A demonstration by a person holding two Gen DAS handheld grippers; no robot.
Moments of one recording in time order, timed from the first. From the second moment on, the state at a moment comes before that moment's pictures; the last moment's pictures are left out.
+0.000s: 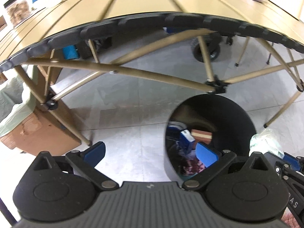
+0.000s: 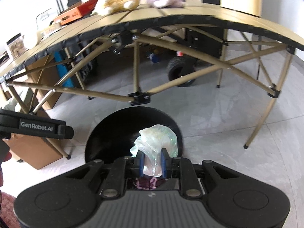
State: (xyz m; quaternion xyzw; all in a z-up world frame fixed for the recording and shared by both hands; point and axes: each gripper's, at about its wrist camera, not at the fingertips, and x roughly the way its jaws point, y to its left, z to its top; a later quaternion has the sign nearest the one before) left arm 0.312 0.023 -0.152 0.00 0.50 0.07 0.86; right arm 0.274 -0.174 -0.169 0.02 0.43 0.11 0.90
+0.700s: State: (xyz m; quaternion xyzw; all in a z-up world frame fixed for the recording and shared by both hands) left arm 0.309 0.080 -0.160 -0.03 0.51 0.13 0.85; right arm 0.318 -0.104 -0.203 0.00 0.47 0.14 0.87
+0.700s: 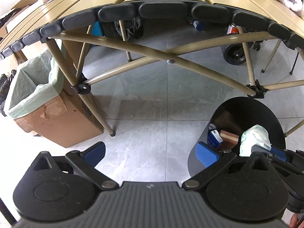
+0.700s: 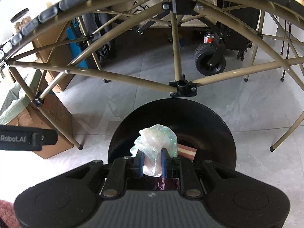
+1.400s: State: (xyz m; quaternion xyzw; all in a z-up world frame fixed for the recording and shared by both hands) left arm 0.309 0.078 -0.156 -0.04 0.51 0.13 0.85; right arm 0.323 -0.114 -0.206 0.00 0.48 0.11 0.87
